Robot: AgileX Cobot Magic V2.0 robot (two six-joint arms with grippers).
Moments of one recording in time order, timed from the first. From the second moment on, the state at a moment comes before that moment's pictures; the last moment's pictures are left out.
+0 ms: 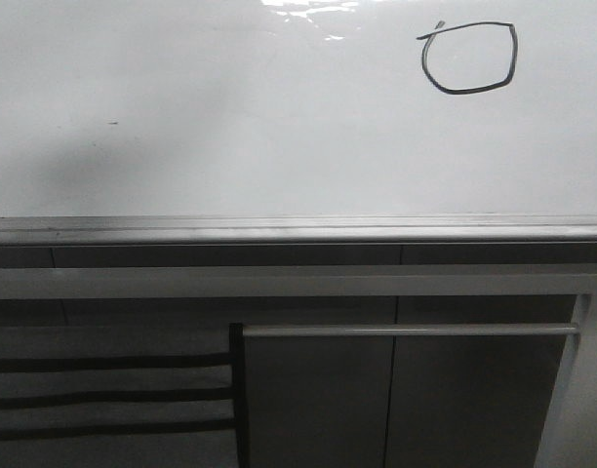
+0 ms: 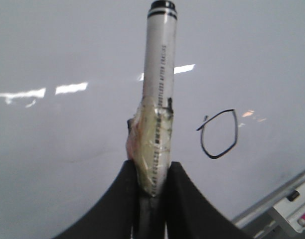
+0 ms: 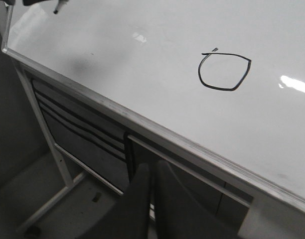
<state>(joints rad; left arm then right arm) -0.72 1.21 -0.91 1.77 0.13 -1.97 1.00 0.24 -0.76 -0.45 0.96 0.35</state>
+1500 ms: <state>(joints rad) -0.76 1.42 -1.01 1.75 0.32 -2.04 1.00 0.24 -0.70 -0.54 0.83 0.41</state>
